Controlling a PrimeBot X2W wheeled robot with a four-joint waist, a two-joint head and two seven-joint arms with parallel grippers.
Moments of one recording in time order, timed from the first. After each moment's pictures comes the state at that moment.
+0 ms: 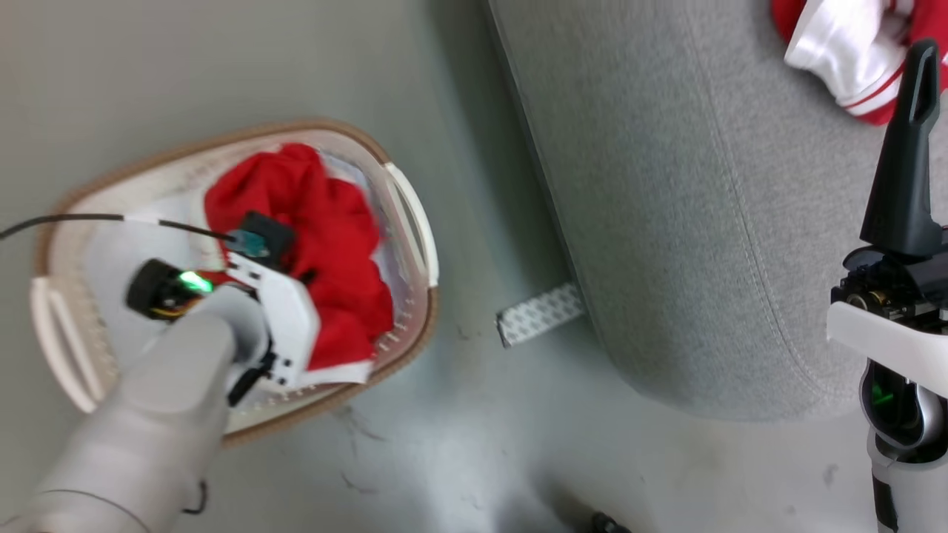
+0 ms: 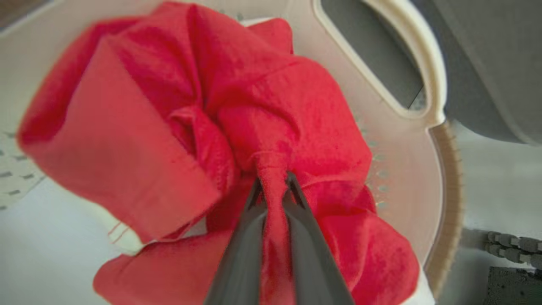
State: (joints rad) left arm -0.97 0.34 -0.89 1.04 -0.52 -0.13 0.06; right arm -0.50 -0.05 0.04 -0.22 0.34 0.13 -0.26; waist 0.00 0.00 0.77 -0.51
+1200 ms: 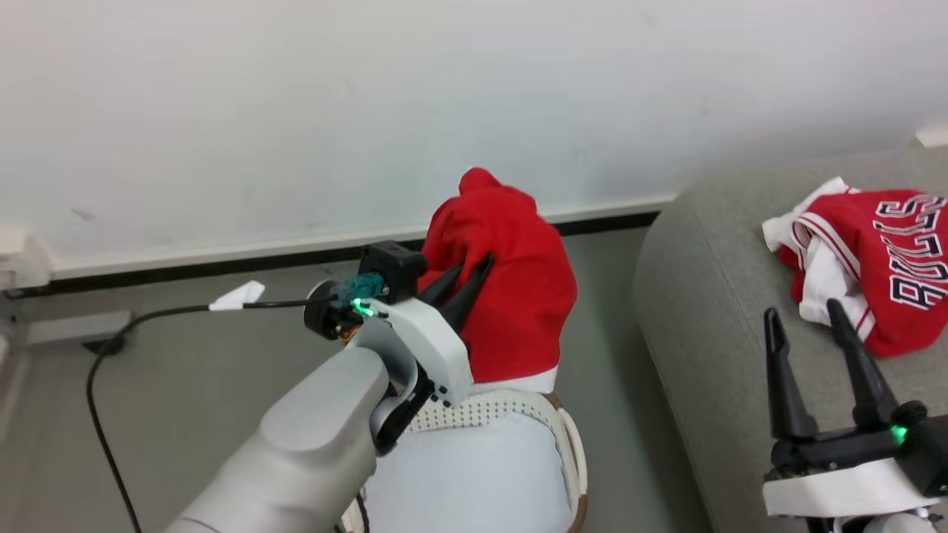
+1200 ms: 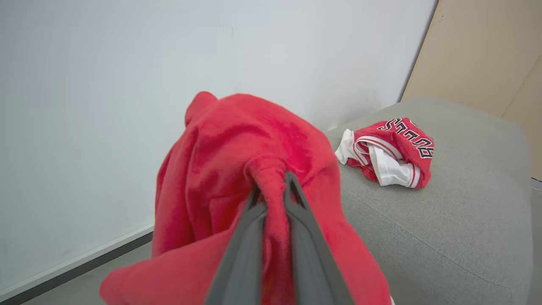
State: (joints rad) left arm -0.87 0.13 -0.91 0.82 -0.71 -0.11 -0.26; right arm -0.16 -0.10 0.07 0.05 0.26 0.13 -0.26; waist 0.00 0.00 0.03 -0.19
